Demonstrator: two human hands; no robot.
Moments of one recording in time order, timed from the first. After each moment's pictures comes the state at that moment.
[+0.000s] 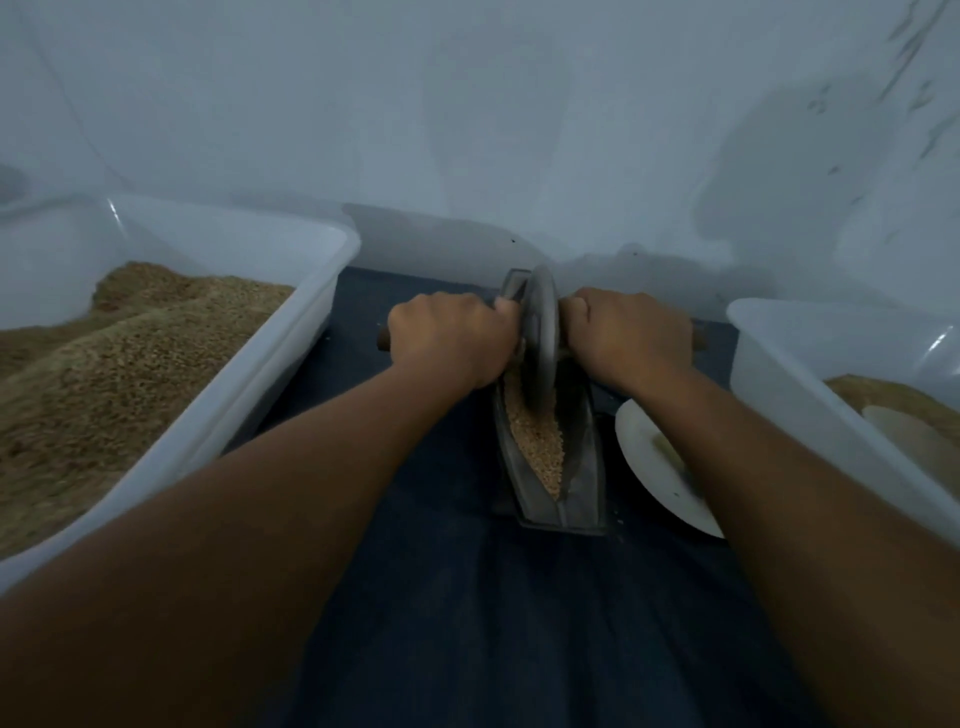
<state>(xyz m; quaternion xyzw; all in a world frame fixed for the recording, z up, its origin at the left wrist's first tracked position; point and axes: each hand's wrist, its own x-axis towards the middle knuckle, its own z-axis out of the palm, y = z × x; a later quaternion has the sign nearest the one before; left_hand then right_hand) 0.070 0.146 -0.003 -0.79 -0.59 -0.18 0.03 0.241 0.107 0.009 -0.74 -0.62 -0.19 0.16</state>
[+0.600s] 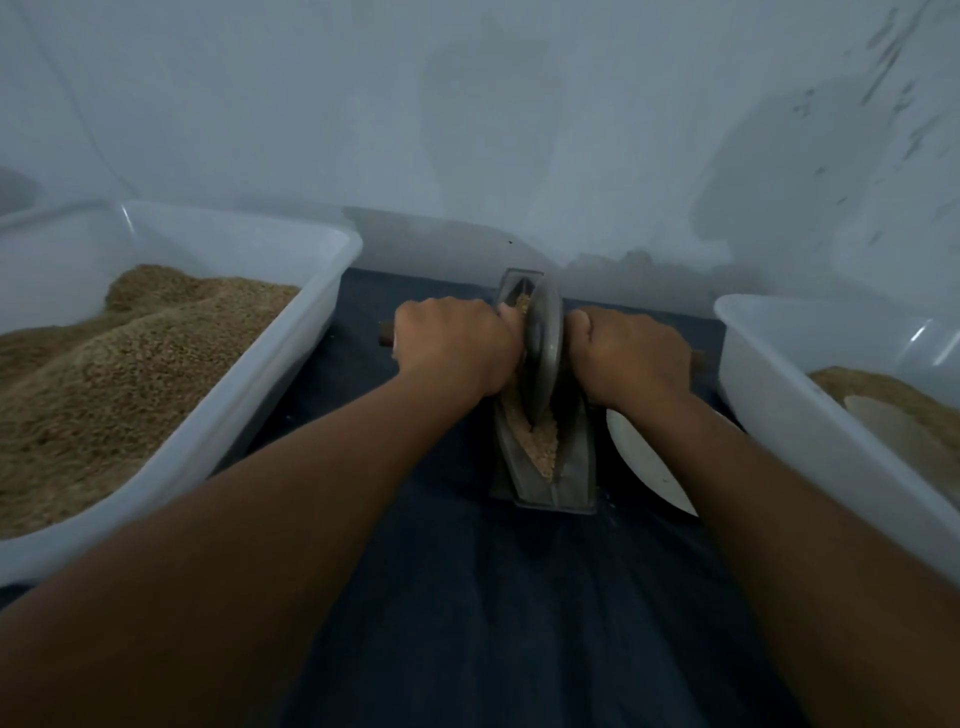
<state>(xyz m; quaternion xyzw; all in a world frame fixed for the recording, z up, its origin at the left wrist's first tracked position) 0.072 0.130 -0.007 -0.81 -0.55 -0.20 0.10 0.235 0.078 -0.002 -0.75 -0.61 -0.19 0.17</state>
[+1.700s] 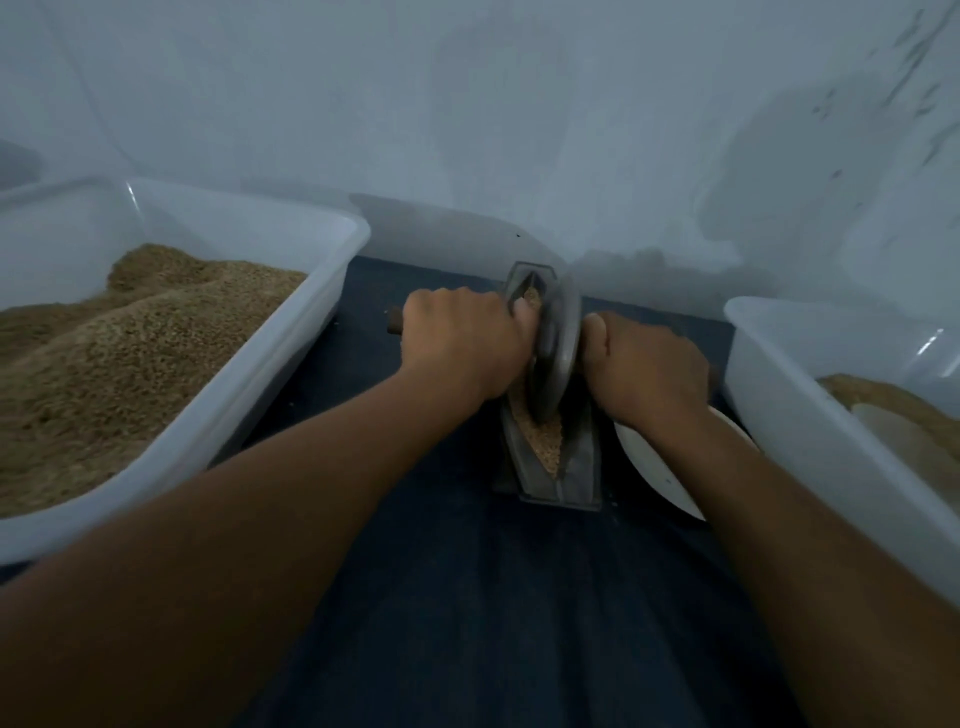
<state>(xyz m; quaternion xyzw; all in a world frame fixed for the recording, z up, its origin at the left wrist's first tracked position) 0.066 0.117 -0.005 -0.81 -0.51 -0.22 0.20 0.234 0.062 -0.005 -0.75 -0.61 -0.17 0.17</state>
